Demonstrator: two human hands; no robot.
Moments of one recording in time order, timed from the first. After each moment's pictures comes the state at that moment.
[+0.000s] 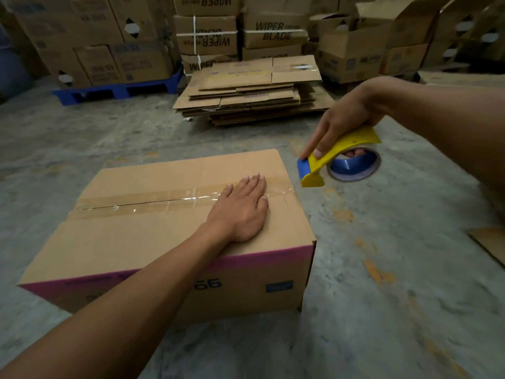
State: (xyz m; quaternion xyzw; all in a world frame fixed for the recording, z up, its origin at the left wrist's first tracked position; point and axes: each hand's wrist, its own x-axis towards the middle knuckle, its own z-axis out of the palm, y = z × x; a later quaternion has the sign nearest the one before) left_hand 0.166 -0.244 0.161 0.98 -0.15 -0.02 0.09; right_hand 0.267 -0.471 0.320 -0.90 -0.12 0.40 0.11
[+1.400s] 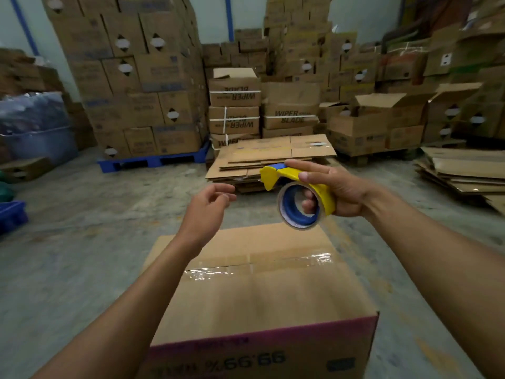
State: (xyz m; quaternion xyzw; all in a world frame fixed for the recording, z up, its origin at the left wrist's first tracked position) left_hand 0.154 -0.100 0.292 0.81 -0.04 0.18 0.55; right_hand 0.205 -0.367 0.327 -0.61 -0.23 0.23 0.72
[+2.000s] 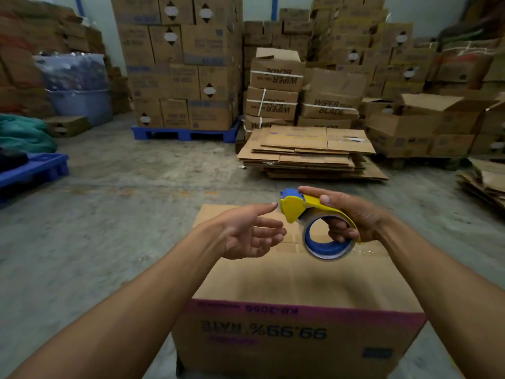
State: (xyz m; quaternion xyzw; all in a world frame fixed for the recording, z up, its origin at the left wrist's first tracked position) left_hand 0.109 -0.054 0.274 0.62 0.16 -0.24 0.73; right_hand 0.182 -0.289 0.274 -0.65 -0.26 0.33 0.63
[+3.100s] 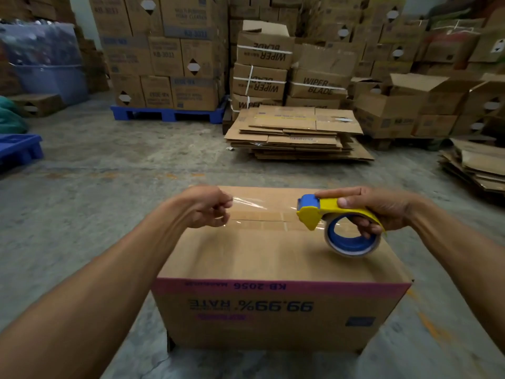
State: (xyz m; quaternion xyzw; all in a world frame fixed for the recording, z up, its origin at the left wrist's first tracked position) left_hand 0.150 -0.015 0.238 0.68 0.20 -0.13 0.69; right_hand 0.169 -0.342 0.279 -0.75 -0.17 0.36 0.53
